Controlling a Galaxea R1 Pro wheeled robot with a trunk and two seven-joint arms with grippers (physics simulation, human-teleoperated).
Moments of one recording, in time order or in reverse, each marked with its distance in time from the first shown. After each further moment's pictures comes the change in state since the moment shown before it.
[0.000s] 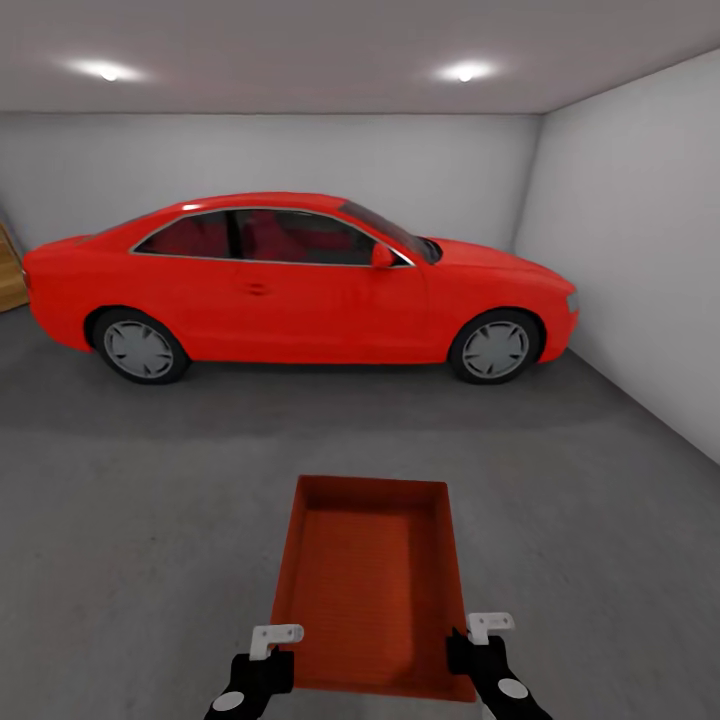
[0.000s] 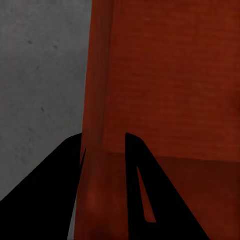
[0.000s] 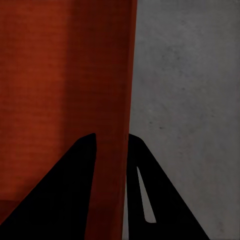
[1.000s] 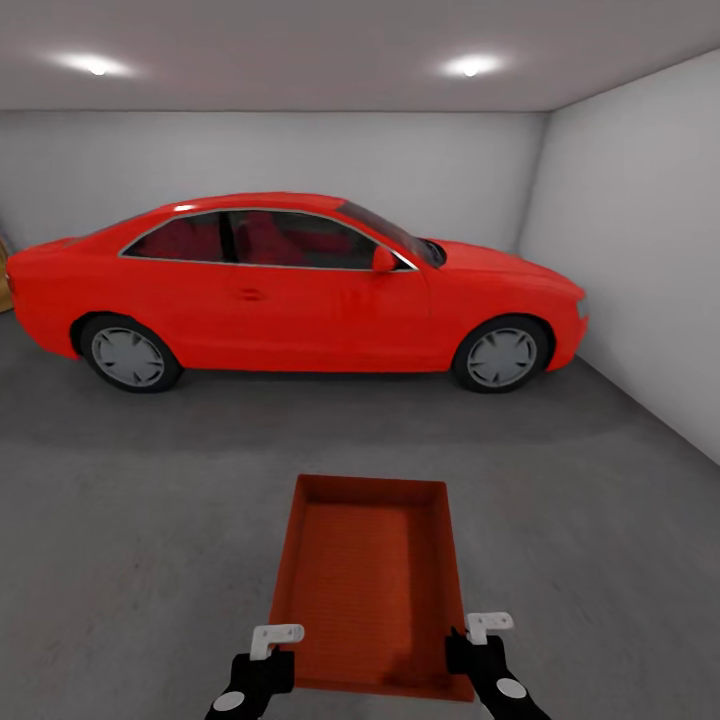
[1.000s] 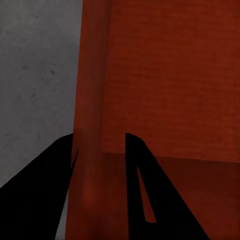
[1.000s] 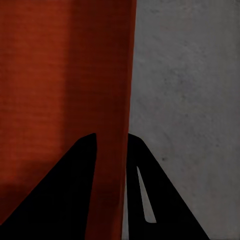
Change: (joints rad) left arm 0.000 -0.003 0.002 0.000 -0.002 -0.002 0.000; right arm 0.000 0.004 0.001 -0.001 0.000 -0.001 -0.003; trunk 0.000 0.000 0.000
